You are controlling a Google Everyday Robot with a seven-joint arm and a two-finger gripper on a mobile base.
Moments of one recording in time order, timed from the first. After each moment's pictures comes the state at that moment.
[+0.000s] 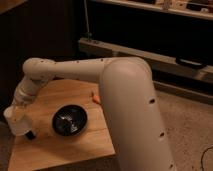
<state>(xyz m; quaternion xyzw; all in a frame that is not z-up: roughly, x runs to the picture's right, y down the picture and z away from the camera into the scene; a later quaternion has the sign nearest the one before) -0.413 0.091 0.642 -0.39 -0.41 -0.03 0.82</state>
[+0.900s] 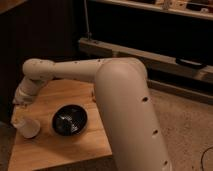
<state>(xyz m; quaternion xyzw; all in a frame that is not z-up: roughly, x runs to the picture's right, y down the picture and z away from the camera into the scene) -0.417 0.097 0.654 -0.41 -0.40 -0.03 0.82</state>
